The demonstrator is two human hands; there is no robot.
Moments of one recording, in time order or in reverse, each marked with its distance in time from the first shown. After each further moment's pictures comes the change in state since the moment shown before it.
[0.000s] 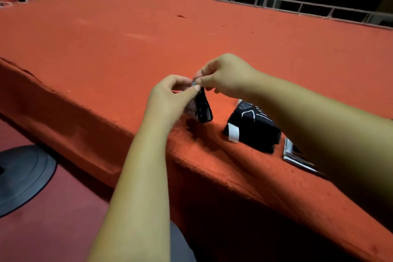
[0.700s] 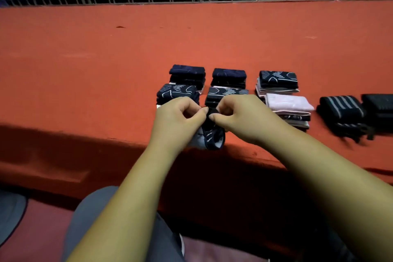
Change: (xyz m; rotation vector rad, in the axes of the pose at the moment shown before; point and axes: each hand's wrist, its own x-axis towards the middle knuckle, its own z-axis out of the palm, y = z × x) left_hand -0.182 0.086 0.107 0.145 -0.316 0.301; right_hand -0.303 0.063 -0.051 -0.114 0.263 0.301
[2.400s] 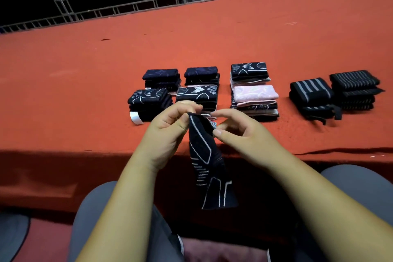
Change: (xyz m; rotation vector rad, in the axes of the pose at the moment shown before) left_hand -0.017 0.018 0.056 -0.723 -0.399 0.001; right_hand -0.075 0.106 0.015 0.771 0.061 -0.064
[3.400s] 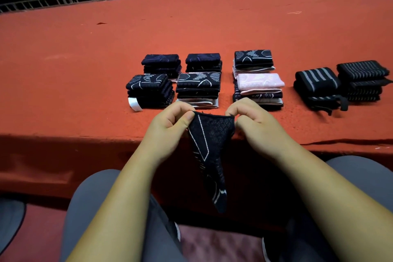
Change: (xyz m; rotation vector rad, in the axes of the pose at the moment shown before) left_hand -0.022 -0.016 -0.011 0.446 0.059 -0.113; right_hand -0.001 -0.002 -0.001 -0.221 0.078 -0.010
